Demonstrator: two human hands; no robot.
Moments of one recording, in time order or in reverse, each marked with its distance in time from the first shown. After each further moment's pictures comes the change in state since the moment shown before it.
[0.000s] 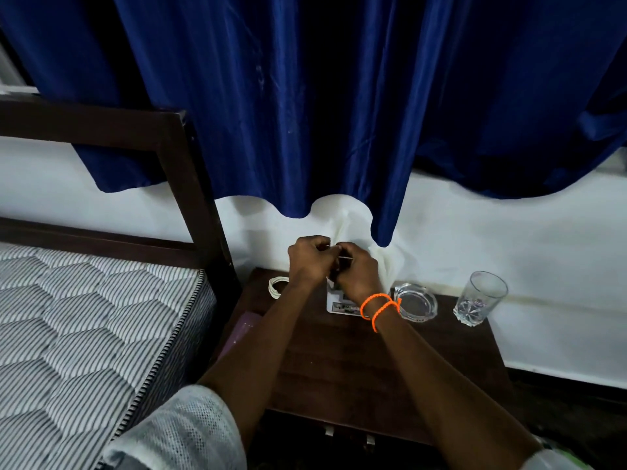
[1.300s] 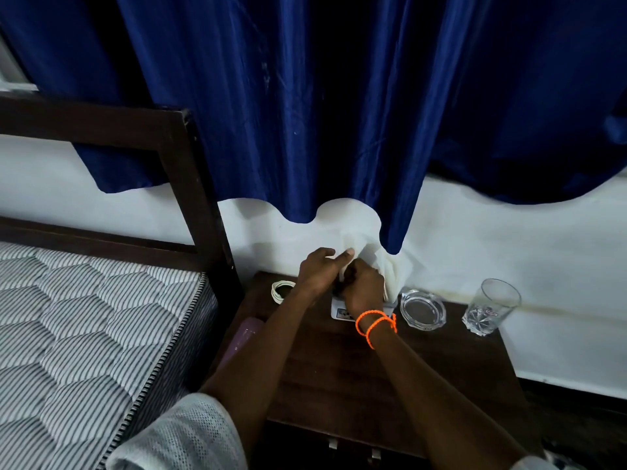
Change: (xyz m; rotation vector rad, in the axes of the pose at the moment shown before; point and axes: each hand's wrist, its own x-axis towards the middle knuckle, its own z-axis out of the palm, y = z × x) left_hand 0.006 -0.014 0.006 -0.017 -0.229 -0.225; right_hand 0.000 0.027 0.021 -0.218 0.113 0.057
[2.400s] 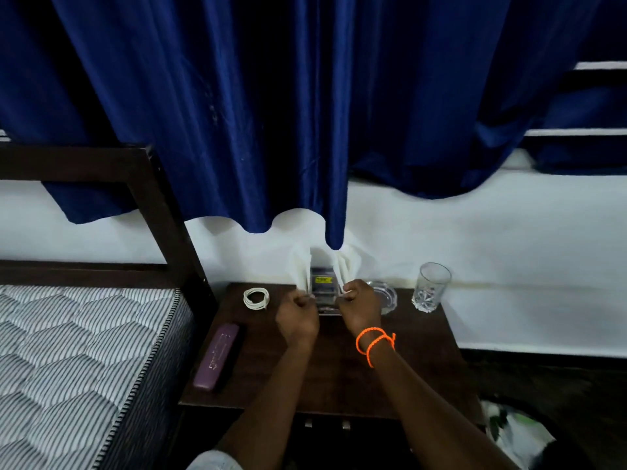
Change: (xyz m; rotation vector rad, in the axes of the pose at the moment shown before) left_hand -0.100 -0.022 0.058 -0.095 0.431 -0.068; right_hand -0.057 0.024 -0.077 0.128 0.060 0.201
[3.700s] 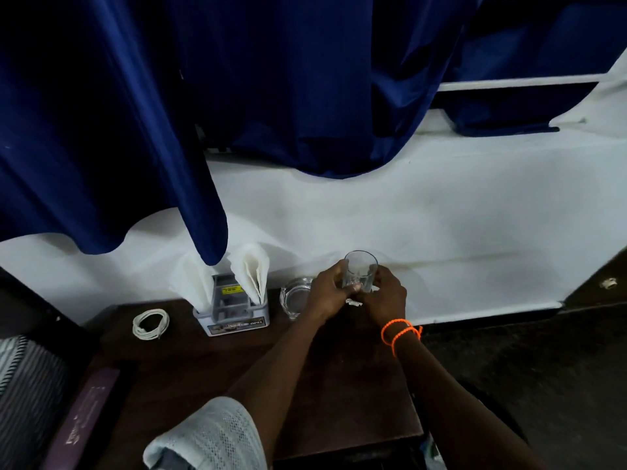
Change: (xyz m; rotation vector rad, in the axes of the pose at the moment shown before) left_hand -0.022 0.019 0.239 0.073 -0.822 0.373; right_hand 0.099 0.157 -0.139 0.033 0.223 0.087
